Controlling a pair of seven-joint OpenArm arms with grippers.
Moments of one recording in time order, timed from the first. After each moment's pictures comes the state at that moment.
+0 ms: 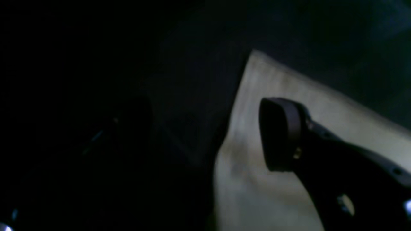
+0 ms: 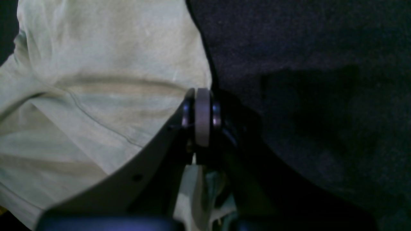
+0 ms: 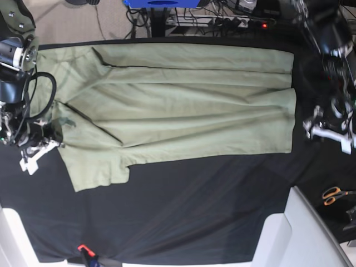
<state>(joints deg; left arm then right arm) -4.3 -21.2 -32.3 64.8 -27.5 -15.1 40.3 22.5 16.7 20.4 34.4 17.7 27.2 -43.0</state>
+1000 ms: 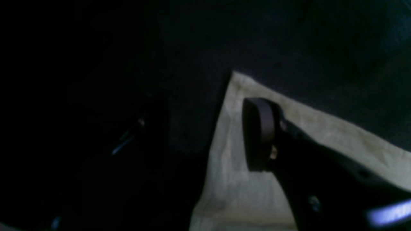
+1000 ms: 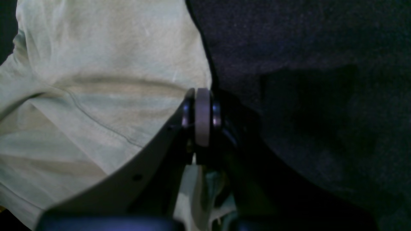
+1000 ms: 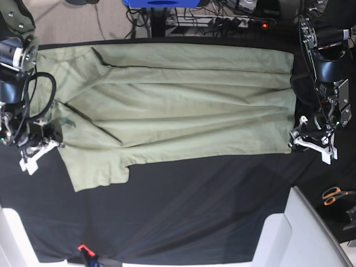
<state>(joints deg) -14.6 -24.9 -16.1 42.1 -27.5 -15.0 26.8 22.6 16.8 20.4 34.4 17.5 27.2 -42.9</state>
